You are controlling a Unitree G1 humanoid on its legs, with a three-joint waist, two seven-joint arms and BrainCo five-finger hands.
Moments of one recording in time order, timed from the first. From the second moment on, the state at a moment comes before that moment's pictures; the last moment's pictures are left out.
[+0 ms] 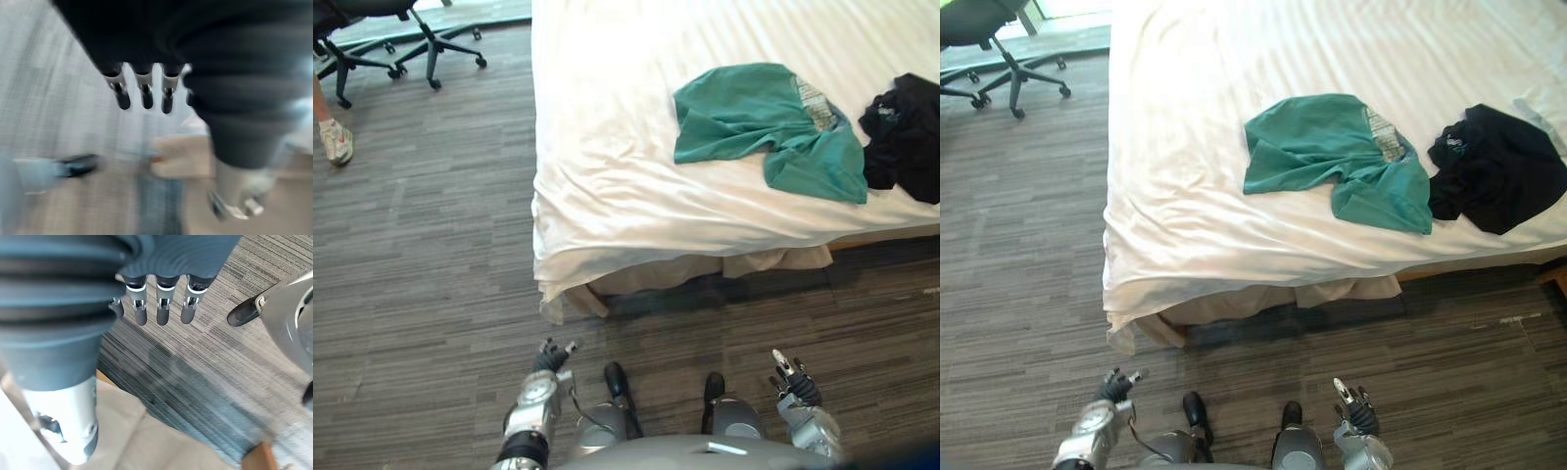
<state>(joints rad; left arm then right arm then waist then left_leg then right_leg) 0.06 0.05 0.20 0.83 -0.13 0.10 0.11 0.17 0.00 -0.39 0.71 0.51 -0.03 0.06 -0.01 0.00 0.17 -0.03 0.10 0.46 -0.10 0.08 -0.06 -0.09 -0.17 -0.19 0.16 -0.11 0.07</state>
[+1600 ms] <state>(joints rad) 0.02 0.10 0.09 0.80 -0.24 -0.05 0.00 -0.91 -0.37 0.01 0.43 0.75 0.06 0.25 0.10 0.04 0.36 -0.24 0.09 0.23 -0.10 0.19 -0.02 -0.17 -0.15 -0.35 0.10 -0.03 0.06</state>
